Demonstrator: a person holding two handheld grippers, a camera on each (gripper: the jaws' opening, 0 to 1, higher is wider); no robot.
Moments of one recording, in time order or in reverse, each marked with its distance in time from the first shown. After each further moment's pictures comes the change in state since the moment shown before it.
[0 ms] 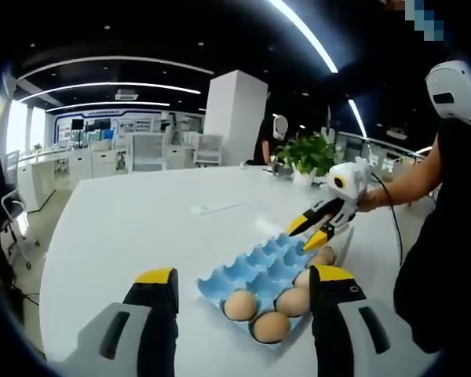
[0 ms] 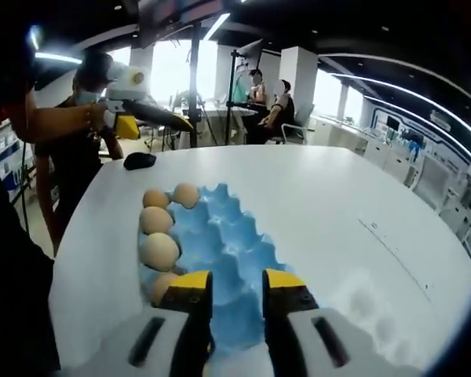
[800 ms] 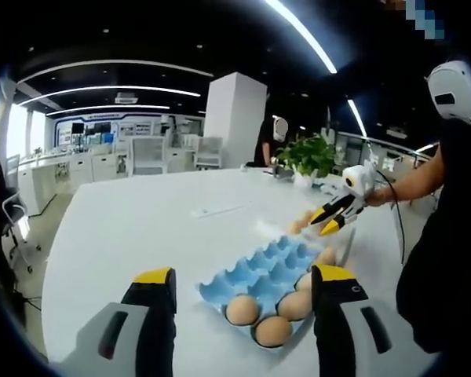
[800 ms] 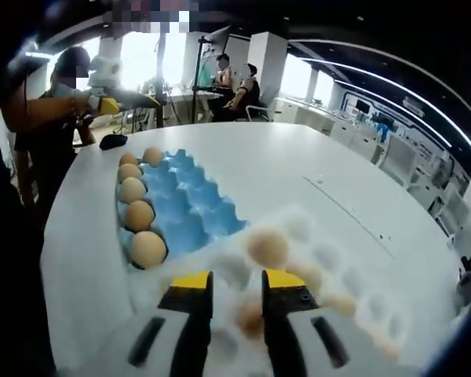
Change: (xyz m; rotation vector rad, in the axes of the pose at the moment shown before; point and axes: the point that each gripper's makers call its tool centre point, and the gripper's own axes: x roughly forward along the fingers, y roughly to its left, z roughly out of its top) left arm 0.002 0.001 0.005 0.017 -0.008 0.000; right arm -0.078 -0.051 -0.060 0.039 0.109 -0.188
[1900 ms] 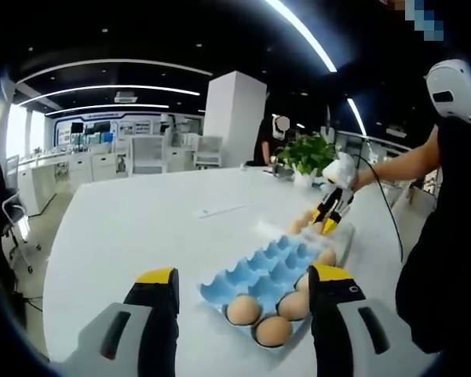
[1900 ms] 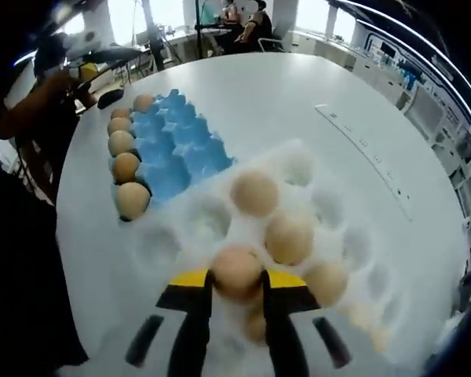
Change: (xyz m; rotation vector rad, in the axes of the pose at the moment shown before) left arm -0.001 0.000 0.001 -0.004 0.008 0.001; right arm 0.002 -0.011 -0.039 0.028 0.417 0.186
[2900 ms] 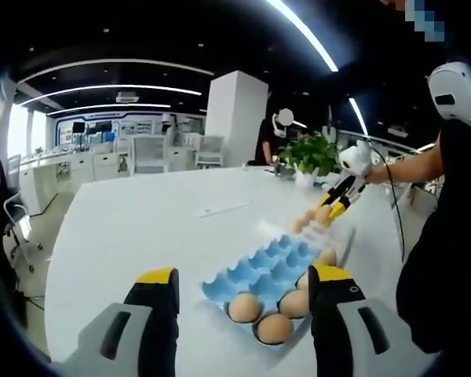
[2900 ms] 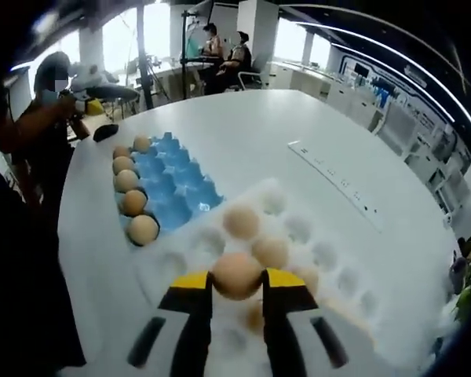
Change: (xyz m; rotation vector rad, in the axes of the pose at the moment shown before) left arm -0.003 0.002 -0.001 -0.001 -0.002 0.011; right arm -0.050 0.000 0.019 0.046 -0.219 -0.141
